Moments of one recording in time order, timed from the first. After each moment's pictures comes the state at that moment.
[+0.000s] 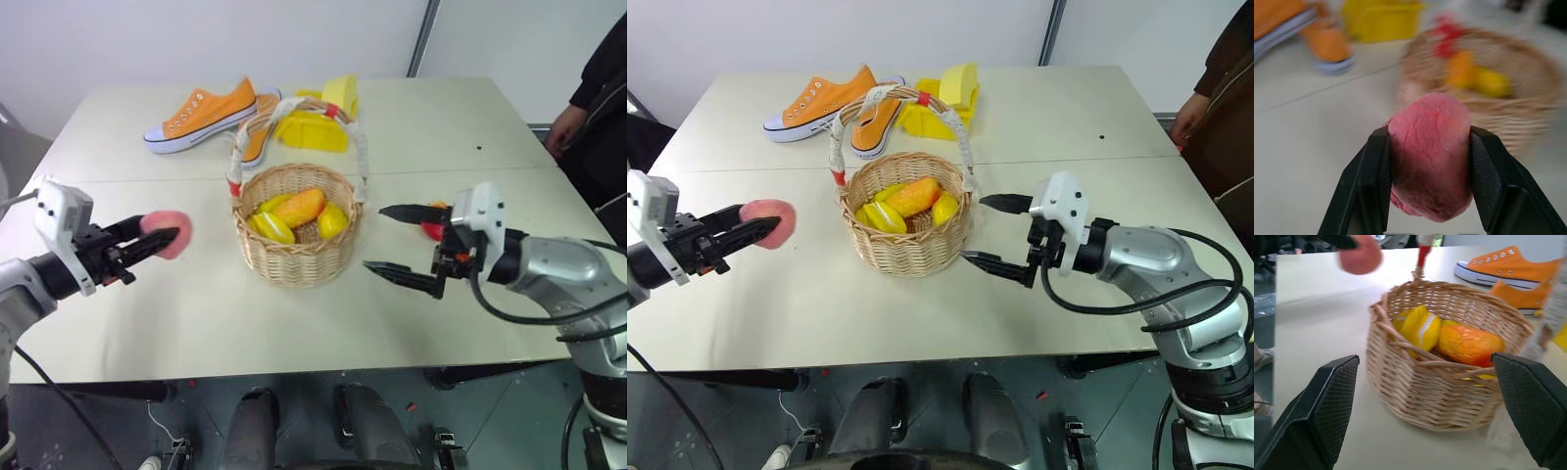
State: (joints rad) left arm -0.10 0.84 0.55 -0.51 -0.90 0.90 -0.78; right arm -0.32 -0.80 -0.12 -0.46 0.66 0.57 0.89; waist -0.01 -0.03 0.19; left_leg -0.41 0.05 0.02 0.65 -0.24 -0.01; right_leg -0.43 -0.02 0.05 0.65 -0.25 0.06
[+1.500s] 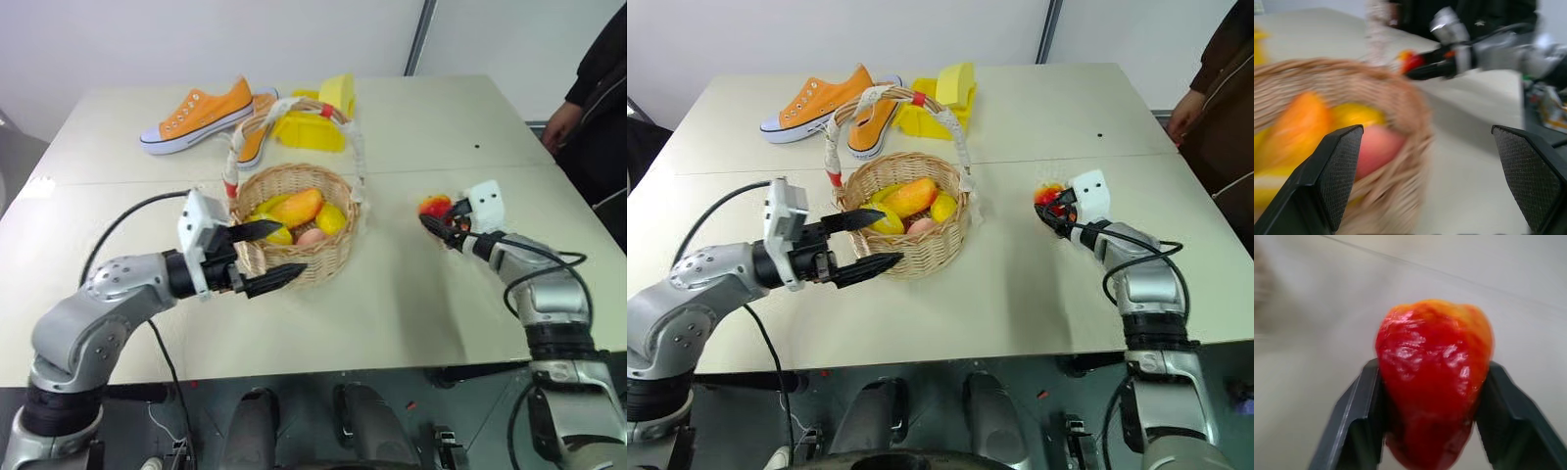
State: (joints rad) left arm -0.18 0.68 0.22 -0.51 -0.79 0.69 -0.75; right arm -0.39 -0.68 -0.09 0.00 0.28 0.40 0.71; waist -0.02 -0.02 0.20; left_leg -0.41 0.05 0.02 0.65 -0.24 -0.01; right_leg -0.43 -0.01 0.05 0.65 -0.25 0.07
